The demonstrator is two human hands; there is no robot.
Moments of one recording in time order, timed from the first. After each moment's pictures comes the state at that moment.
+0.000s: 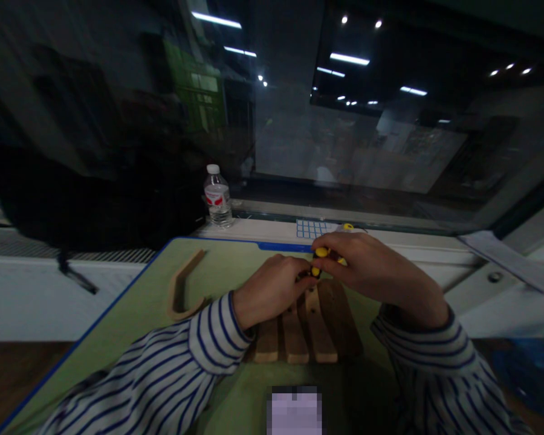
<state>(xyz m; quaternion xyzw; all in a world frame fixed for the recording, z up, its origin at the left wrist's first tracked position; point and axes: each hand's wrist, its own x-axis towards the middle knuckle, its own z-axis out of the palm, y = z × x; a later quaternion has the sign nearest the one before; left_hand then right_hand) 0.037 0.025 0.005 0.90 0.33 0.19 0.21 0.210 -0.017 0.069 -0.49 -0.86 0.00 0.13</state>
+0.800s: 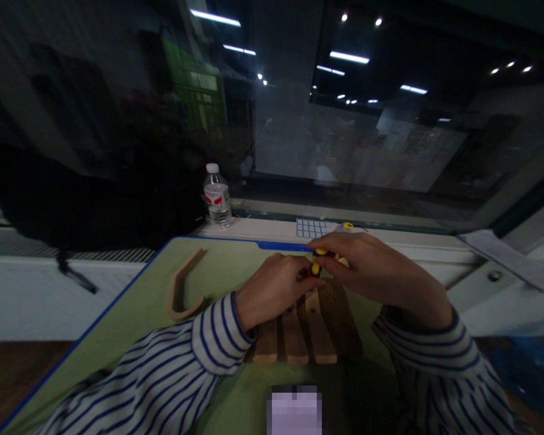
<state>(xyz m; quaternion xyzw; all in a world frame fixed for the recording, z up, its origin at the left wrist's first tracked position) 0.038 0.024 0.003 0.90 0.33 0.22 0.19 0.211 -0.019 0.067 -0.48 -0.87 0.01 0.14</state>
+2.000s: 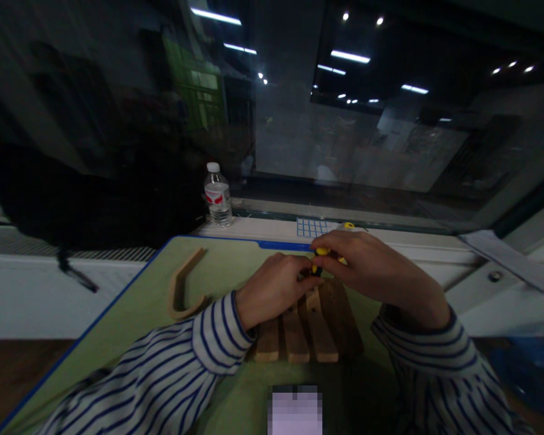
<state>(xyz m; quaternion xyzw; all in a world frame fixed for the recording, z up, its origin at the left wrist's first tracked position) 0.038 0.022 0.007 0.90 0.33 0.21 0.21 0.209 -0.018 0.068 -0.48 -0.87 0.00 0.14</state>
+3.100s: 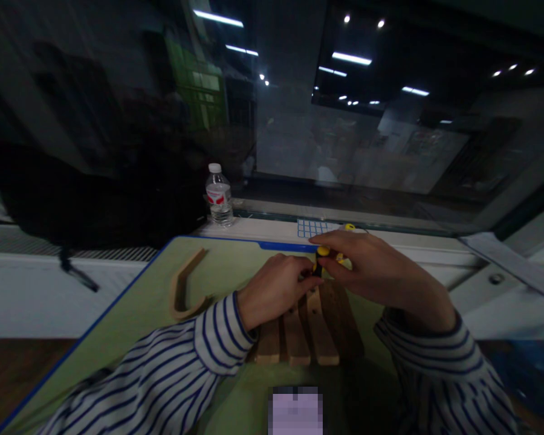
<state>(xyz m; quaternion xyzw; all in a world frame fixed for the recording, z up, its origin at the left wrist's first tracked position) 0.038 0.026 0.001 0.89 0.33 0.22 0.21 0.207 -0.018 0.065 -0.49 -0.86 -0.01 0.15</state>
